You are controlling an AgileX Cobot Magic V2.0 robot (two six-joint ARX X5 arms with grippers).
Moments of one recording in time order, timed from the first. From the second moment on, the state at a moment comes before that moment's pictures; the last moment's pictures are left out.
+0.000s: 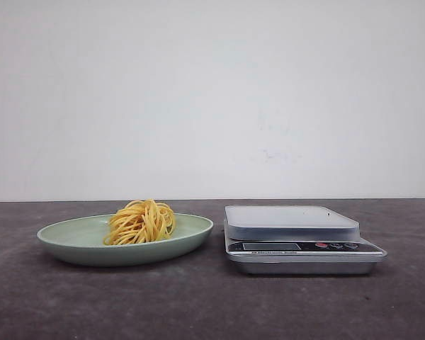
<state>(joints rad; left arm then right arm) -0.54 0.23 0.99 -1.04 -0.39 -0.29 0.71 0.18 0.85 -0.80 0.37 0.24</state>
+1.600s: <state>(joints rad) -0.01 0.00 0.03 -0.12 -0.04 -0.08 0.71 0.18 0.85 -0.80 0.37 0.24</state>
